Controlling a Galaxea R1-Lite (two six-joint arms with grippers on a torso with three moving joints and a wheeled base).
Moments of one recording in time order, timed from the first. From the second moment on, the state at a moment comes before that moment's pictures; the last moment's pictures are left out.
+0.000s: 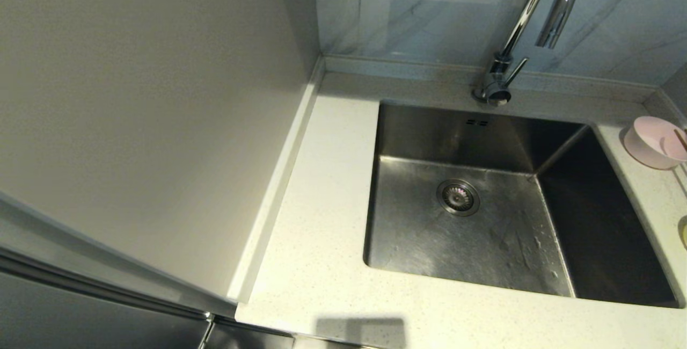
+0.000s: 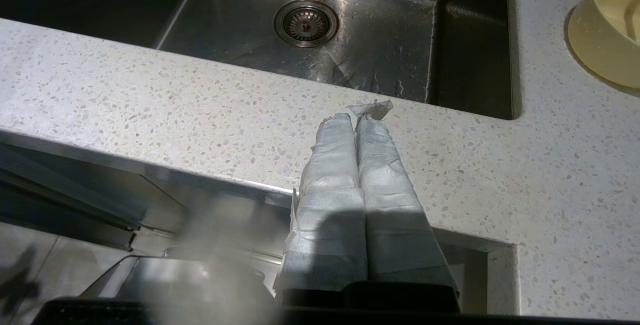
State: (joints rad) left arm 0.00 0.00 0.00 0.00 0.02 -0.03; right arm 0.00 0.00 0.00 0.00 0.01 0.00
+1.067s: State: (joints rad) left arm 0.00 0.00 0.00 0.00 0.02 -0.03; right arm -0.07 0.55 -0.60 0.13 -0.01 -0.05
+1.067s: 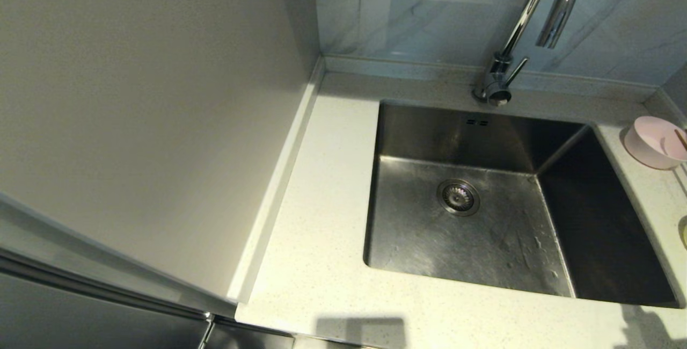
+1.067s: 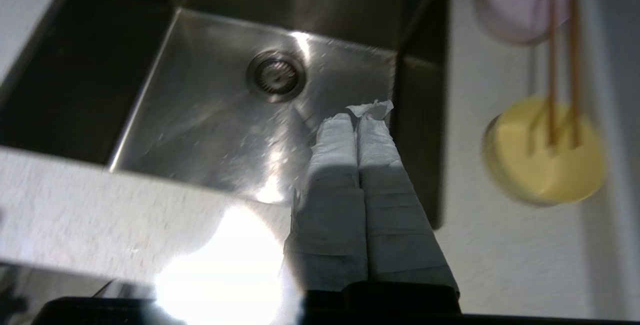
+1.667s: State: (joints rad) left arm 0.00 0.00 0.00 0.00 0.02 -0.03; right arm -0.28 1.08 -1.36 0.98 -0.08 -0.45
